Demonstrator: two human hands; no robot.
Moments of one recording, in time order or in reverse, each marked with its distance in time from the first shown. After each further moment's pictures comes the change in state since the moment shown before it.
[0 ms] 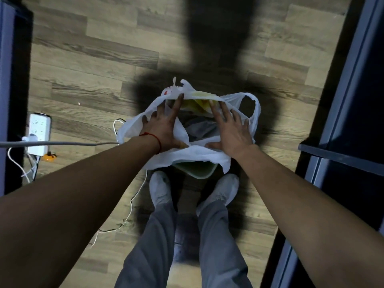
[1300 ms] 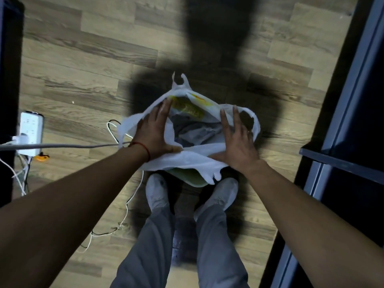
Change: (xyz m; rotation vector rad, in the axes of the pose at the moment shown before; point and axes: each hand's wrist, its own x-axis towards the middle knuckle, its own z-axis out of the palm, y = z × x) left_hand 0.007 -0.027 0.018 -0.096 0.129 0.017; right_hand -0.003 0.027 0.035 -0.022 0.192 -0.077
